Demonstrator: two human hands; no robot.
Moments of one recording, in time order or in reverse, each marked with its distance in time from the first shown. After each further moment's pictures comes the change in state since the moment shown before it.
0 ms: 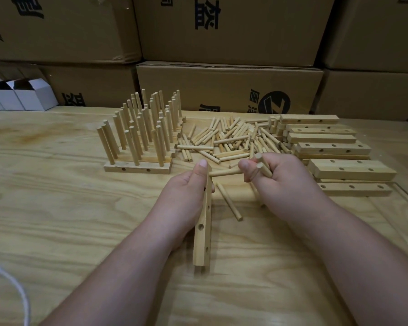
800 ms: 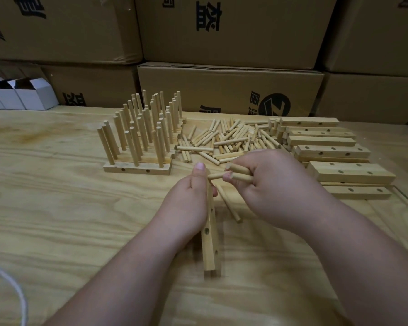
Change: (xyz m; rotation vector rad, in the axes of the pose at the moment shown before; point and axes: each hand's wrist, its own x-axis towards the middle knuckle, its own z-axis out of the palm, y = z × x) left_hand 0.006 -0.010 0.006 0.182 0.070 0.035; right_hand 0.002 -0.035 -0.005 -0.349 -0.149 -0.174
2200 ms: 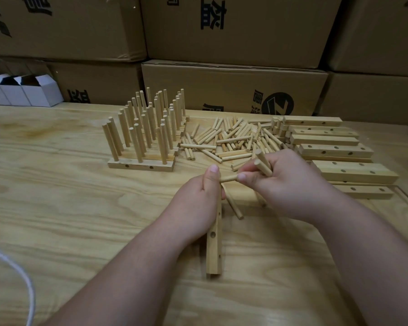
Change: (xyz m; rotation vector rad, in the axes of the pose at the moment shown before) left_hand -0.006 0.006 0.002 0.151 -0.082 0.115; right_hand 0.000 0.020 -0.003 0.359 -0.107 0.269
